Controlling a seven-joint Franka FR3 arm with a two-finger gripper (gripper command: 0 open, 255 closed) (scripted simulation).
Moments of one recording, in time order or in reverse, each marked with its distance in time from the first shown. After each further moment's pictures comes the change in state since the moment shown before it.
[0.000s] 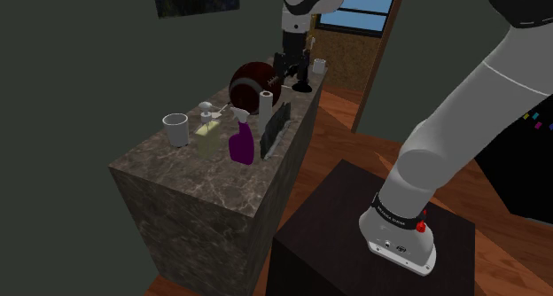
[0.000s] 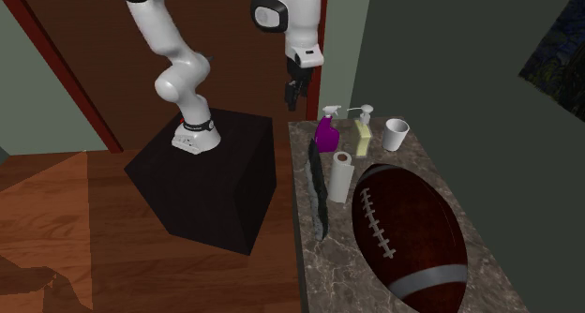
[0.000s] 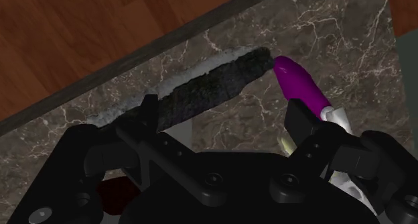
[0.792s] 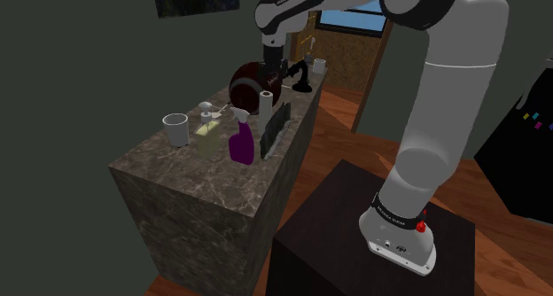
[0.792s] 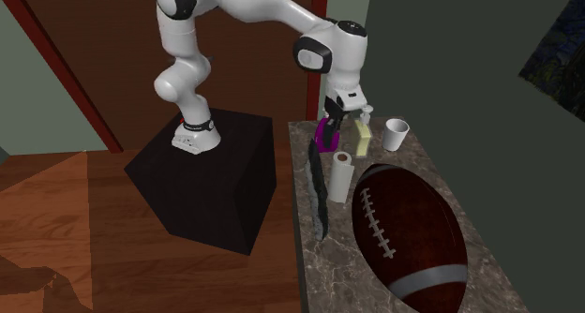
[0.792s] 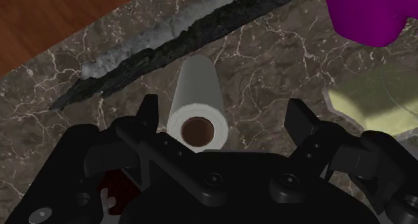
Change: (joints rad) arm -0.037 0.453 -0.043 0.351 0.044 0.106 -0.080
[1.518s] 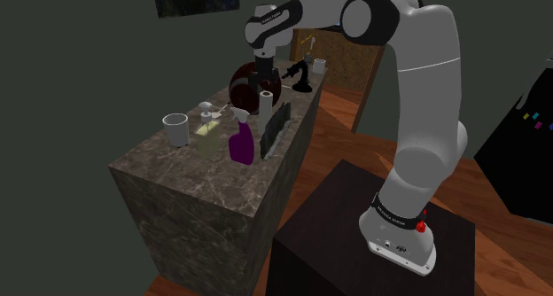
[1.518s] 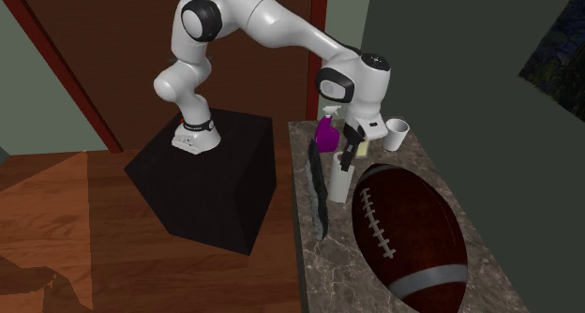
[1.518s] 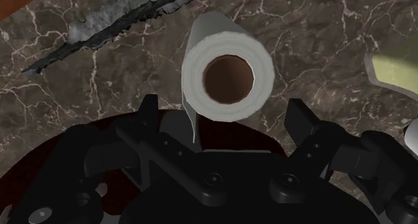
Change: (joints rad) arm -0.035 0.273 -0.001 0.247 0.035 0.028 -0.032
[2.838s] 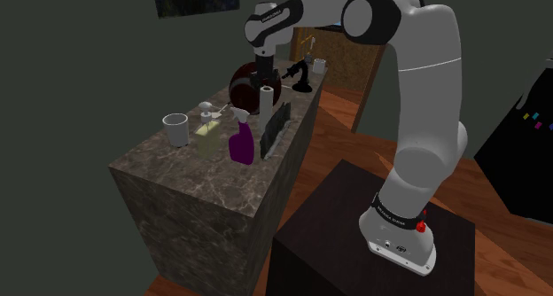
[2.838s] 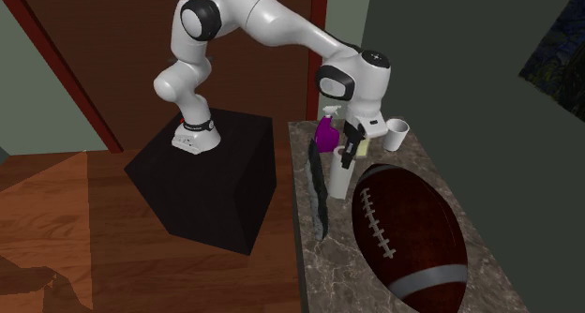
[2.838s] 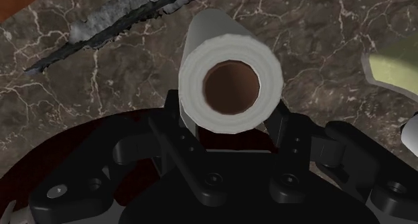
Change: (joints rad) arm 0.001 -0.009 0.000 0.003 -0.001 -0.011 0.001
